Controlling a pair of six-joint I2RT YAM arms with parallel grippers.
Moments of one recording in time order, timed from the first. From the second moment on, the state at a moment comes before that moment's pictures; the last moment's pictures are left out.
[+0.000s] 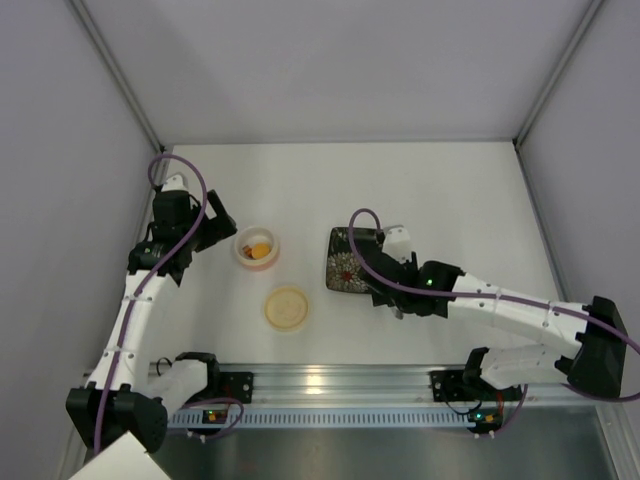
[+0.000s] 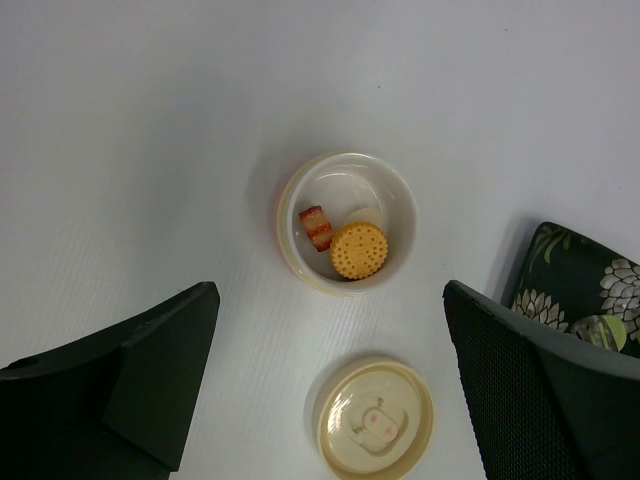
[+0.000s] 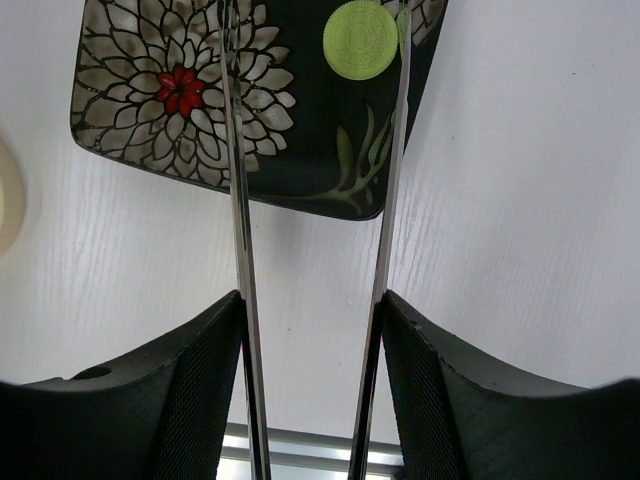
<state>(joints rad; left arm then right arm) -0.06 1.02 0.99 -0.61 -0.05 -0.47 1.08 1.21 0.96 -0.84 0.59 0.75</state>
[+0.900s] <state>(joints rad) -0.06 1.02 0.99 -0.61 -0.05 -0.47 1.05 1.22 0.91 -0.85 0.61 0.76</state>
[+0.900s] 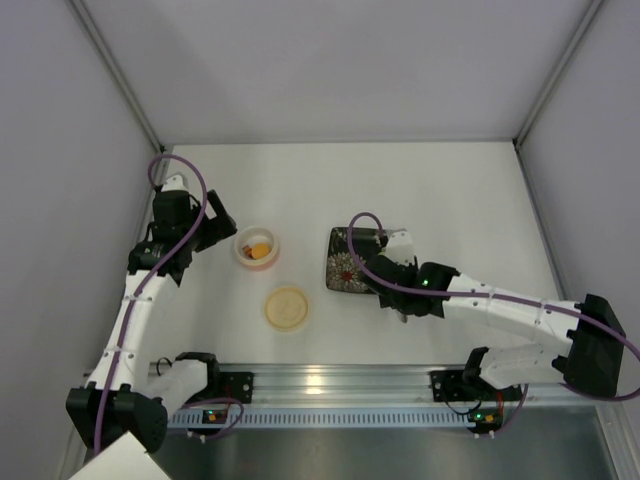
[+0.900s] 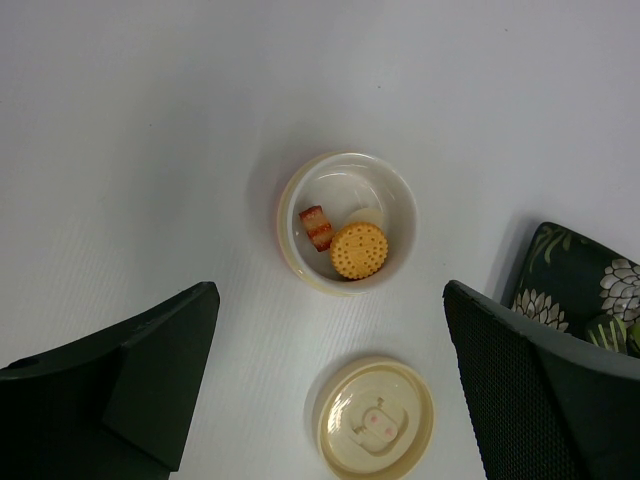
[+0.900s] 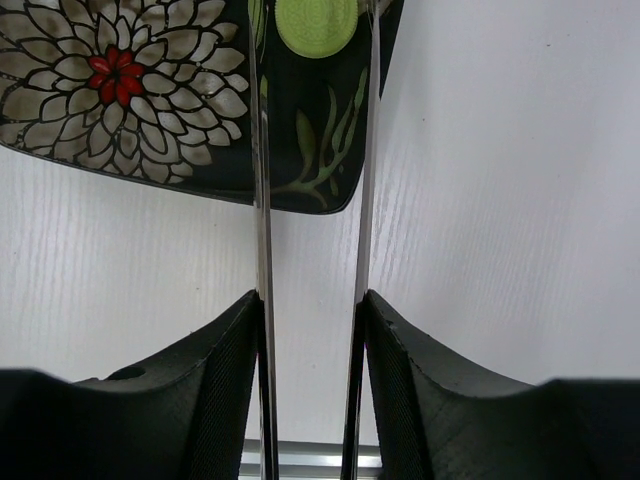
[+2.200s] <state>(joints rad) -0.06 1.02 0.99 -0.61 -0.05 -0.47 1.05 1.44 1.35 -0.83 0.50 0.63</state>
